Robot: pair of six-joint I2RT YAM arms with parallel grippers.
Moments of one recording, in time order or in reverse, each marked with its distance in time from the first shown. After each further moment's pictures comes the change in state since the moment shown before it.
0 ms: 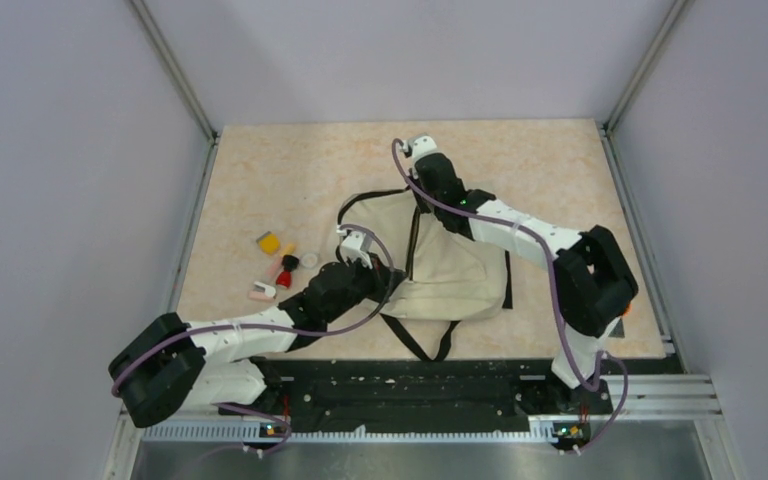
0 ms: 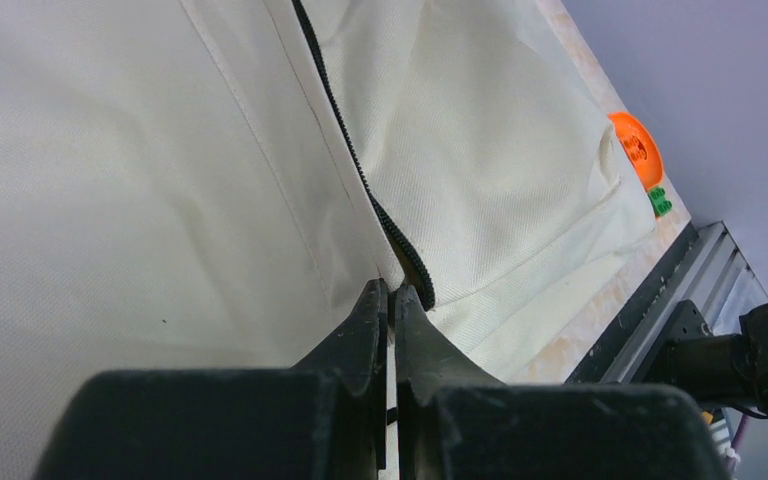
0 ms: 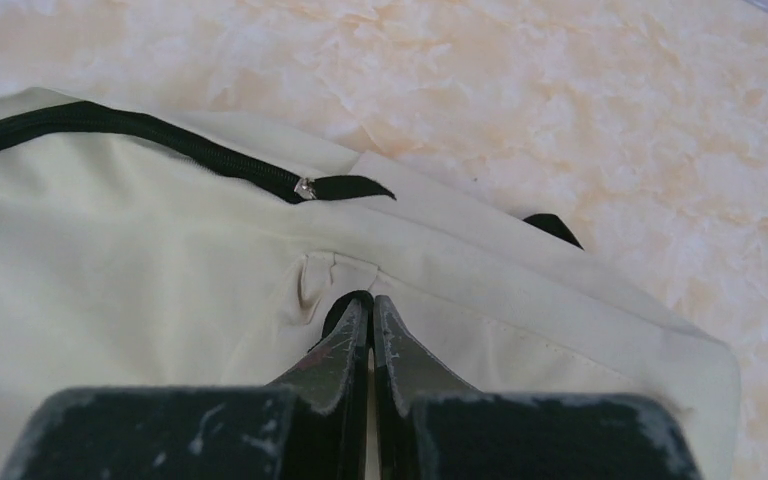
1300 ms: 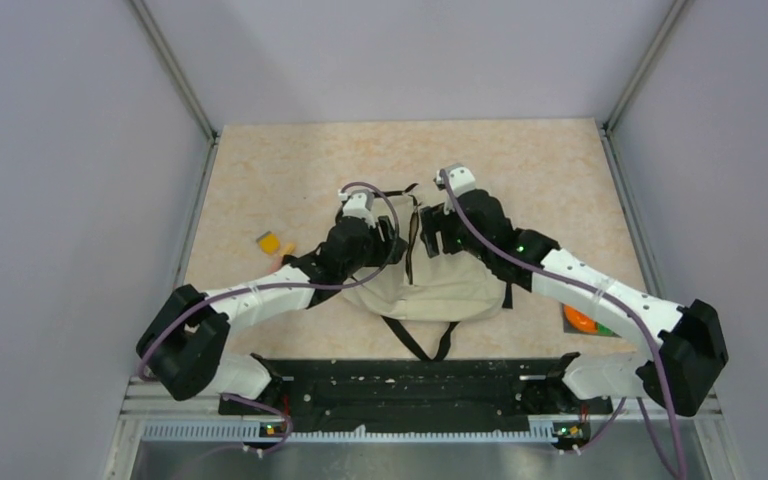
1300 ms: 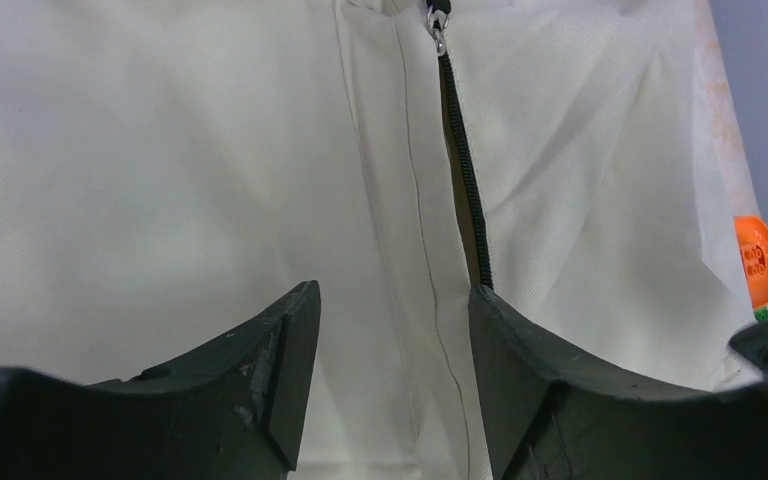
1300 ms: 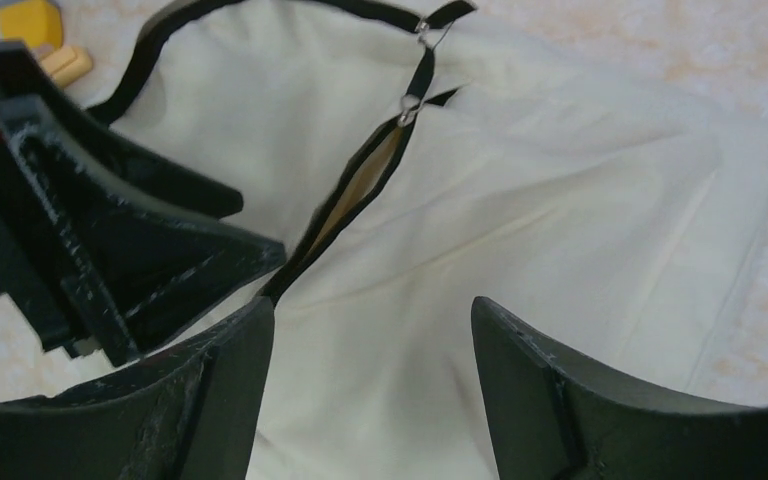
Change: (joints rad) left arm 0.152 0.187 0.327 -0.356 -0.077 -0.053; right arm 0.085 -0.487 -0.276 -0.180 -0.102 0.174
